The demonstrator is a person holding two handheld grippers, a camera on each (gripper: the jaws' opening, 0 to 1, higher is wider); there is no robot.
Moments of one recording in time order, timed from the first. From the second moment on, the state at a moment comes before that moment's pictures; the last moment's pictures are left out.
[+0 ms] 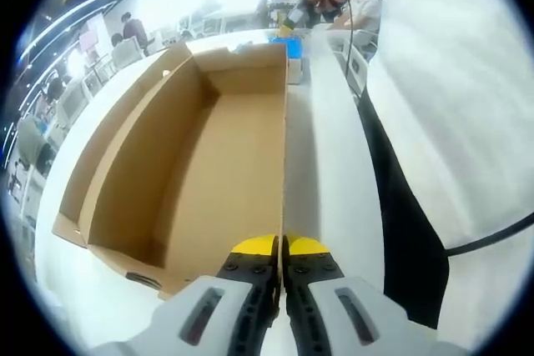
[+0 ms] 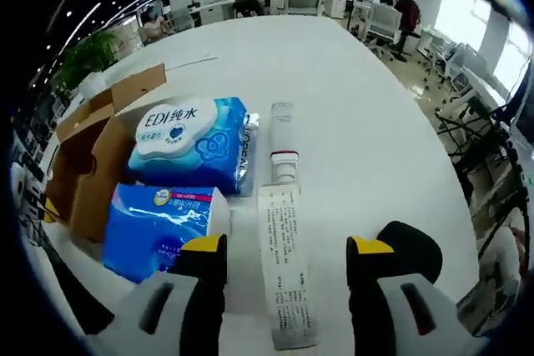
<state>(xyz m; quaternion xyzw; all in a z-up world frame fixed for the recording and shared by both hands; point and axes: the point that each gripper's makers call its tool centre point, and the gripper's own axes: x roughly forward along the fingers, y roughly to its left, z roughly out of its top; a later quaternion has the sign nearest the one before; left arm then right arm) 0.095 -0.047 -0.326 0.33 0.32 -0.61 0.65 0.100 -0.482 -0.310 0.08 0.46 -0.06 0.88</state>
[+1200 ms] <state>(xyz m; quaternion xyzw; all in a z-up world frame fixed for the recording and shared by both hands) 0.095 -0.046 -0.326 0.33 0.32 -0.61 0.64 0.111 -0.464 -0.182 0.16 0.23 -0.12 0.95</state>
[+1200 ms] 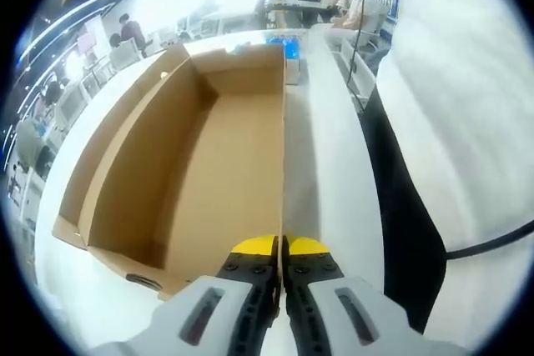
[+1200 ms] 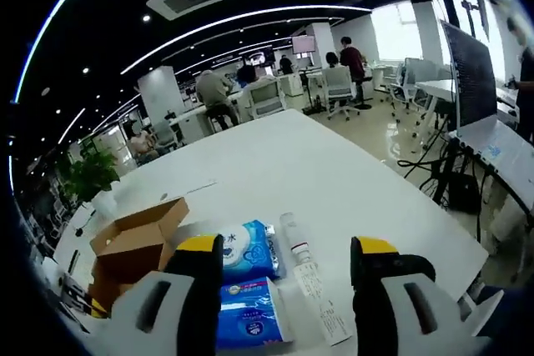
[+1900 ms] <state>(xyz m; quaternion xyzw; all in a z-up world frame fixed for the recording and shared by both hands) 0.095 -0.046 -0.324 0.33 0.31 -0.62 0.64 0.120 -0.439 -0.138 0.09 0.21 -0.14 0.96</state>
